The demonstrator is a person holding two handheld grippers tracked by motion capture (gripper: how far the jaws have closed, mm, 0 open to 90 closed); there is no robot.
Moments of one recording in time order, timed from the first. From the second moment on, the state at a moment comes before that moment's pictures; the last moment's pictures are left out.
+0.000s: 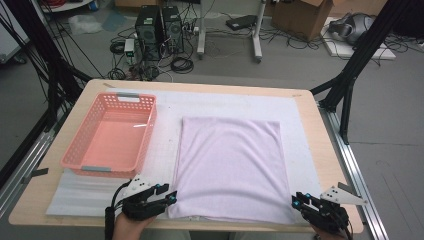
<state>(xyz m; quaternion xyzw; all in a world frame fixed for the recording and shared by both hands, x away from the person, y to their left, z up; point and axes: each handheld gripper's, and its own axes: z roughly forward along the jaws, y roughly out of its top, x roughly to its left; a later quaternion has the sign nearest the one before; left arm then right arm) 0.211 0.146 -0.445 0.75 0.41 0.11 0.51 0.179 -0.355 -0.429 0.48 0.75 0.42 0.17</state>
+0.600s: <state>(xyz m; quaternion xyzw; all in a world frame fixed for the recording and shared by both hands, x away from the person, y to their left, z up) 0.275 0.132 -0.432 0.75 0.40 0.14 0.51 0.226 -0.348 -0.428 0.46 0.76 0.42 0.18</state>
